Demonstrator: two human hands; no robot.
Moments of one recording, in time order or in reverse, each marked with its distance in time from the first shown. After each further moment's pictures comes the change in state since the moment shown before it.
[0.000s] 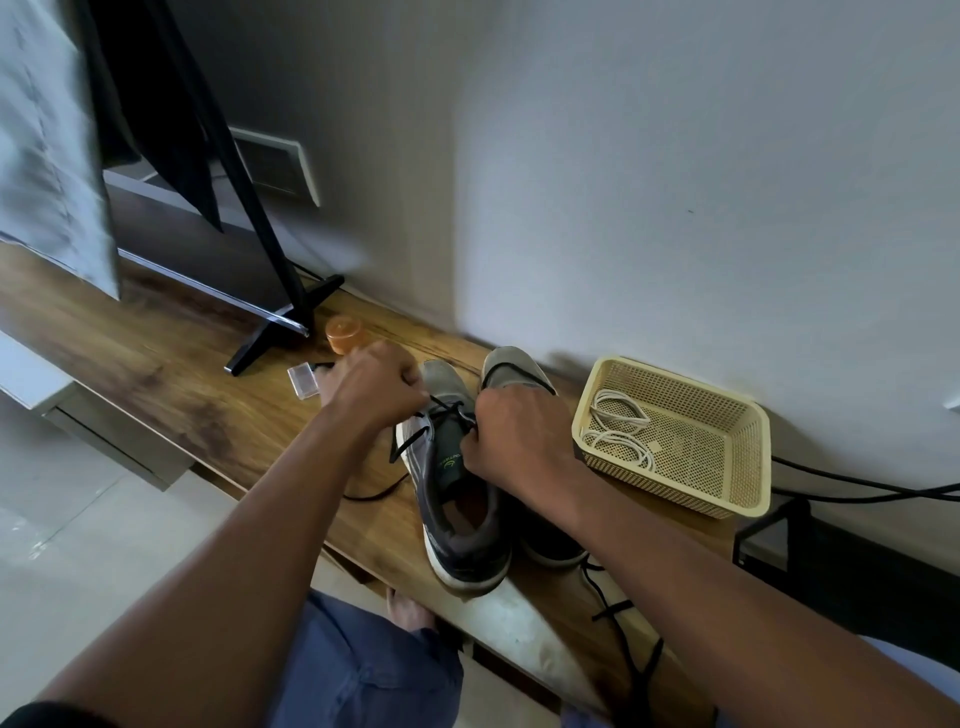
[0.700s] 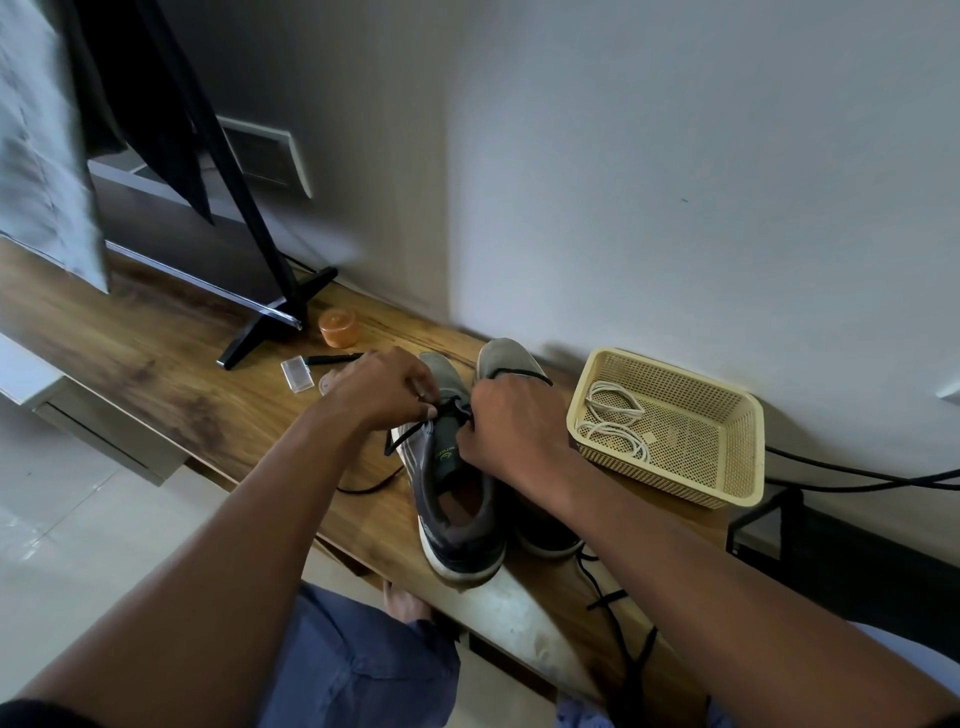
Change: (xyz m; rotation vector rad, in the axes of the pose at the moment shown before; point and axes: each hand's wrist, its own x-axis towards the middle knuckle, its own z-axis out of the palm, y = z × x) left_hand 0.002 -0.003 0.004 -0.018 -0.247 0.178; right_hand 0.001 0.003 0.000 0.001 0.023 -0.013
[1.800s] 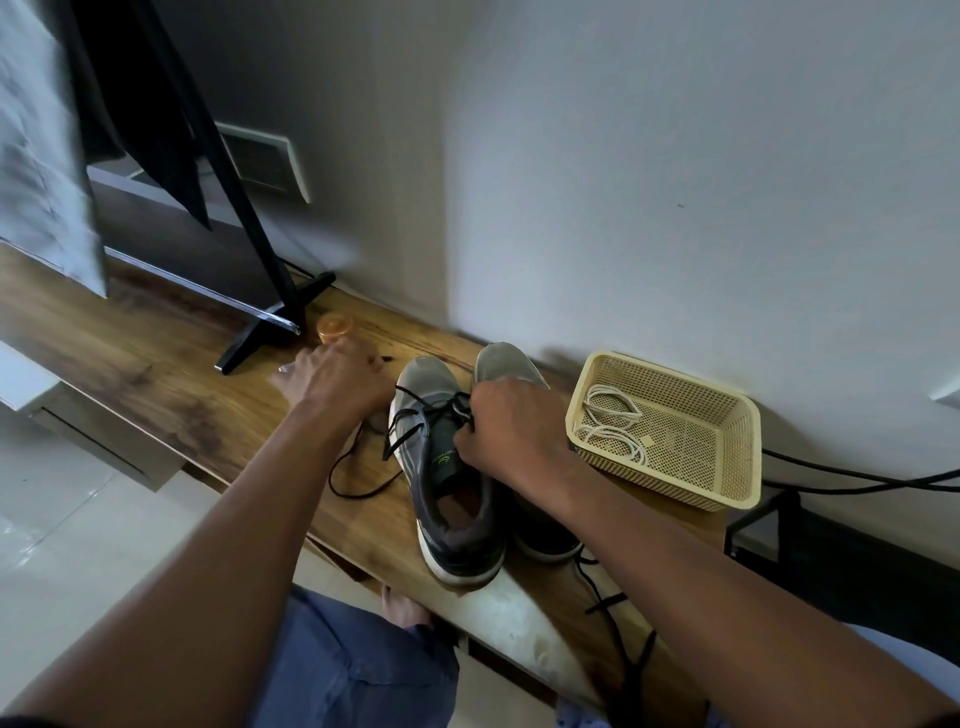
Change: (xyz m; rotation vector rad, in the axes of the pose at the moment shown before) left_hand -0.001 -0.012 -0.007 0.034 0.317 -0.300; right_hand 0.001 0.002 -0.001 0.027 -0.033 0.015
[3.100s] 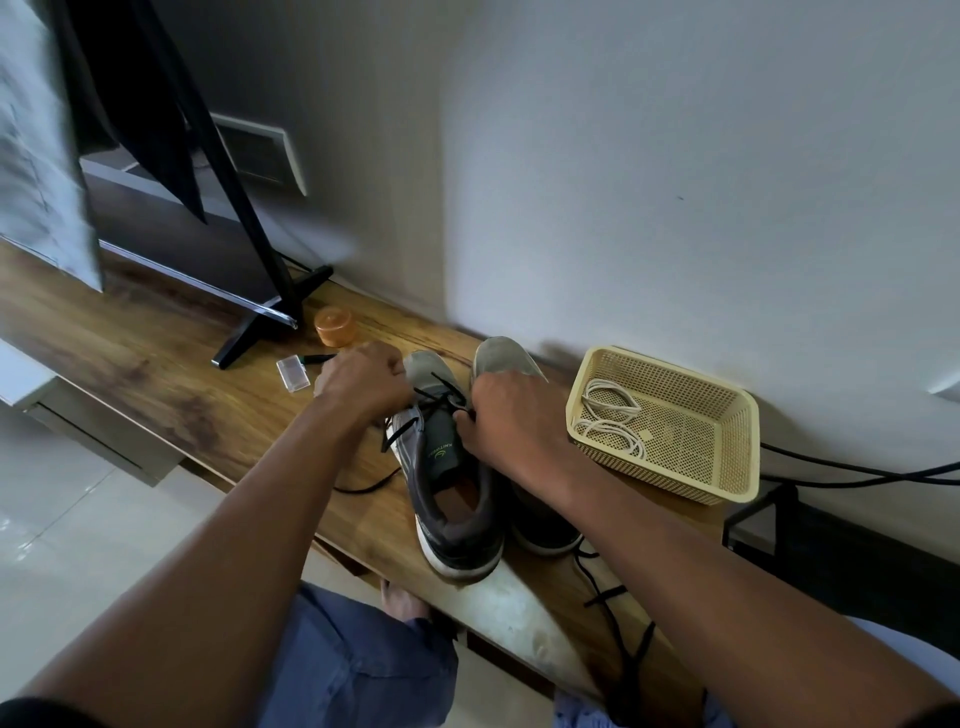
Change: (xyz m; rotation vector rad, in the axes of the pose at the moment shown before) left_hand -0.001 0.011 0.011 -0.069 -0.146 0.130; right_hand 0.001 0.002 0.005 -0.008 0.078 -0.011
